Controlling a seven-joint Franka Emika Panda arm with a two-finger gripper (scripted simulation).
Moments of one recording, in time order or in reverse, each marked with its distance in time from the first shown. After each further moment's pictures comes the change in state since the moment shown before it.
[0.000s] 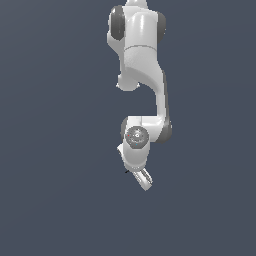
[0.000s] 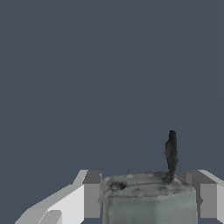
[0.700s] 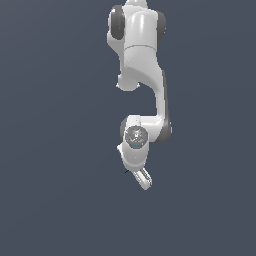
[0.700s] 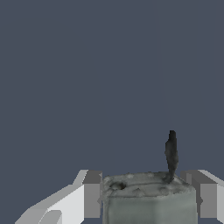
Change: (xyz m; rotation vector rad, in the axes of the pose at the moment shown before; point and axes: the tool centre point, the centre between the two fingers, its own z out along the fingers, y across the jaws) arm 0.001 0.002 0.000 0.000 0.000 -0.001
